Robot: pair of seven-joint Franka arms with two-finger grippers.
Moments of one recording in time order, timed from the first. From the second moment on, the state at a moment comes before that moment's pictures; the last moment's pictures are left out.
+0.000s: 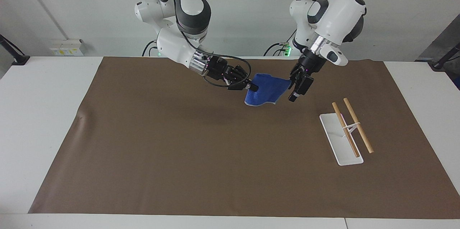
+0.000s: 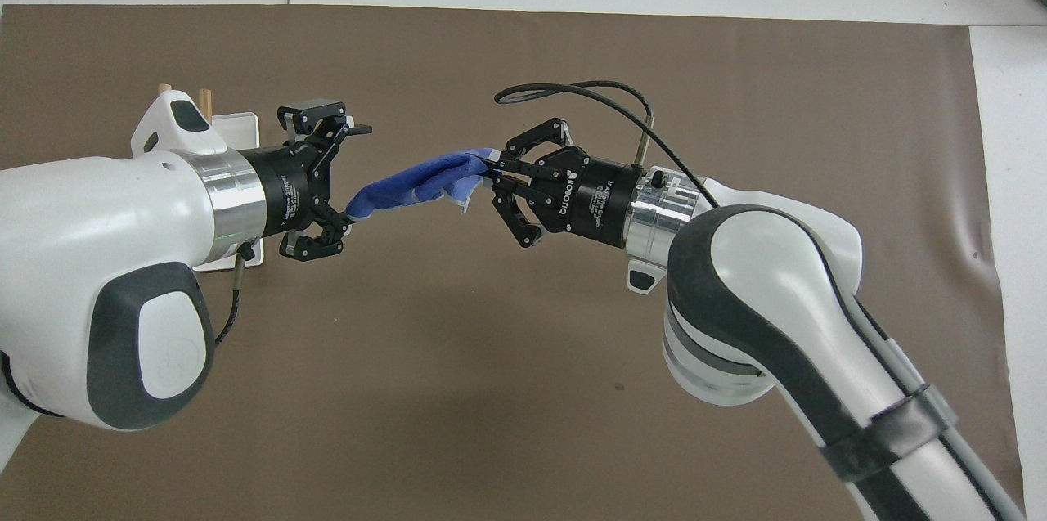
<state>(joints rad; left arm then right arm) -0.31 -0.09 -0.08 -2.04 -0.45 2.41 -1.44 0.42 0.11 0.07 -1.93 1.65 2.47 0.88</state>
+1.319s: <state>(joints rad) -0.32 -0.09 -0.07 -2.04 -0.45 2.53 -1.44 0.42 0.11 0.07 -1.93 1.66 2.47 0.88</state>
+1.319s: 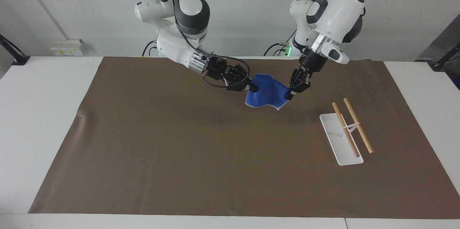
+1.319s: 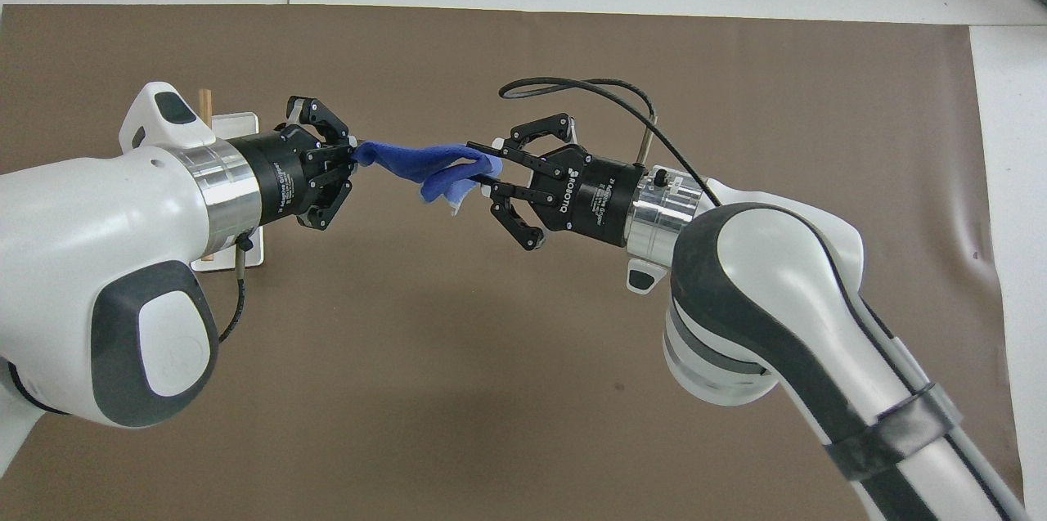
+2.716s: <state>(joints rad) 0.05 -0.01 -0.04 -2.04 -0.45 2.56 -0.80 0.17 0.08 0.06 -1.81 0.01 2.13 0.46</state>
